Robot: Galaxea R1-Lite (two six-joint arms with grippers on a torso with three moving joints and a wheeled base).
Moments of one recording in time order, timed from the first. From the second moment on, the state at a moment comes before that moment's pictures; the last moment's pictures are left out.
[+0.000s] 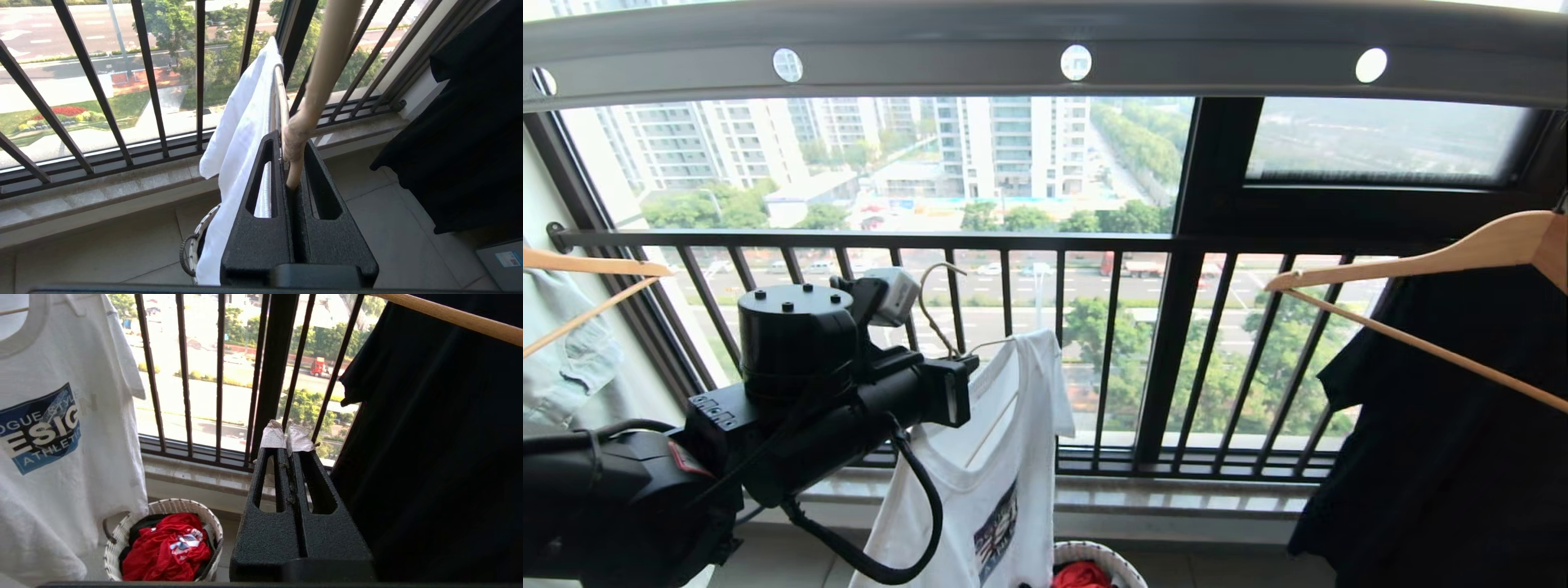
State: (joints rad) left arm -0.56 1.65 -0.69 -0.76 0.03 -0.22; right arm 0.00 0.06 -0.16 0.10 0.08 -0.09
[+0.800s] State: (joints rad) left arm -0.57 1.60 -0.69 -0.76 0.04 -0.22; right arm 0.25 0.95 -0.76 0.01 0.24 -0.10
